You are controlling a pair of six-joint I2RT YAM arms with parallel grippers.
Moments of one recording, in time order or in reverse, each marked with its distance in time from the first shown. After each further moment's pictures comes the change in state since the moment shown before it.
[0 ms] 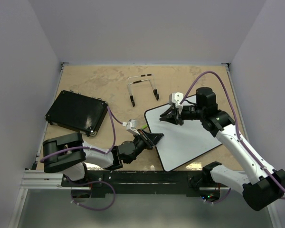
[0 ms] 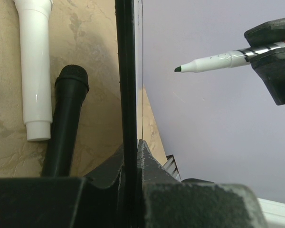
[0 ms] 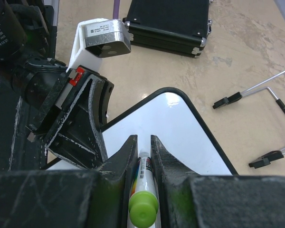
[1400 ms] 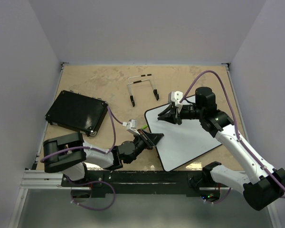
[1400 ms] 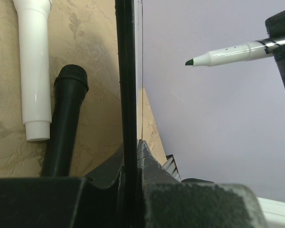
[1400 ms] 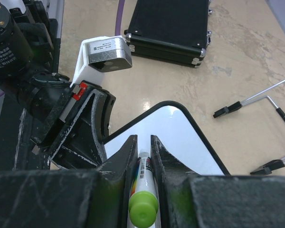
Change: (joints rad) left arm 0.000 0.005 0.000 0.008 0.003 0.001; right arm 0.020 0.003 0.003 0.067 0.001 0.066
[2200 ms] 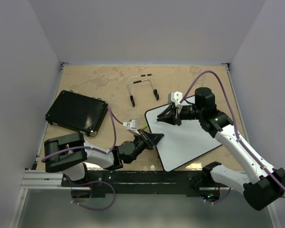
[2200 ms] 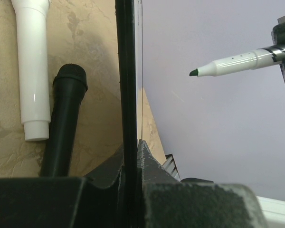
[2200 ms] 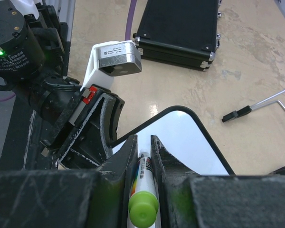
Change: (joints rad) left arm 0.000 0.010 0.000 0.015 0.005 0.000; right arm 0.011 0.000 -0.013 0.018 -0.024 0.024
